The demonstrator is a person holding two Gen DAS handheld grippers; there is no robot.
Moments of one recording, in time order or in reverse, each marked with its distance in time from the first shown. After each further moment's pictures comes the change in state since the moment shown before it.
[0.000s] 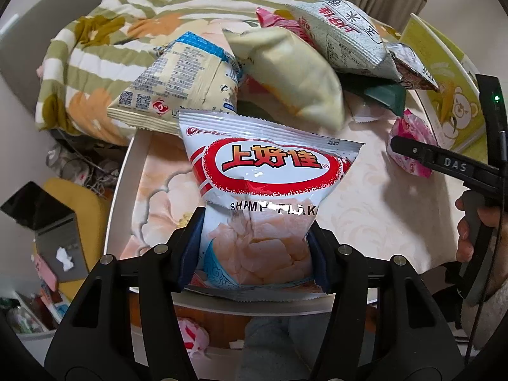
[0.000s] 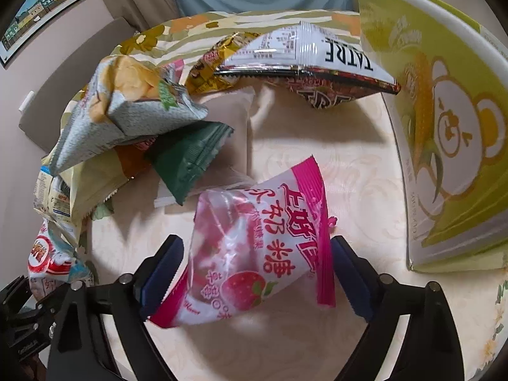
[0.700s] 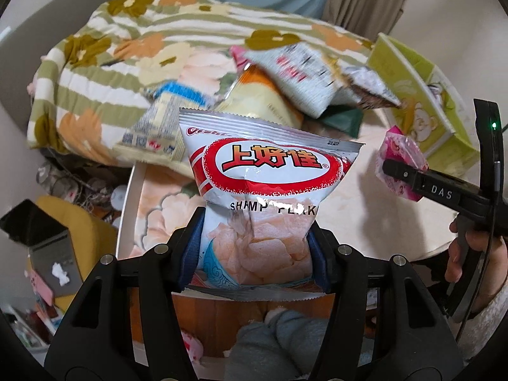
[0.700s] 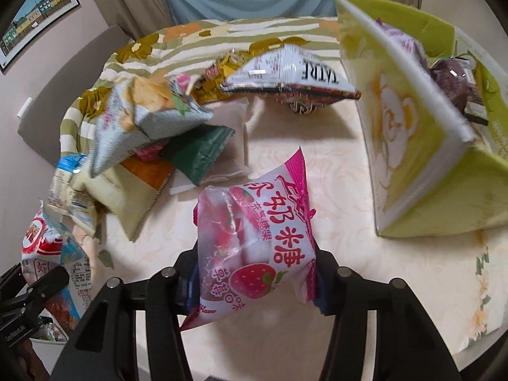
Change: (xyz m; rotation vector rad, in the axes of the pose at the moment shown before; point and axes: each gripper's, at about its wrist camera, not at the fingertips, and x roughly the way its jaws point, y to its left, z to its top) left arm -0.054 -0.010 0.009 0.046 -0.082 -0.091; right arm -0.052 0.004 -0.017 0.026 -0.038 -0.036
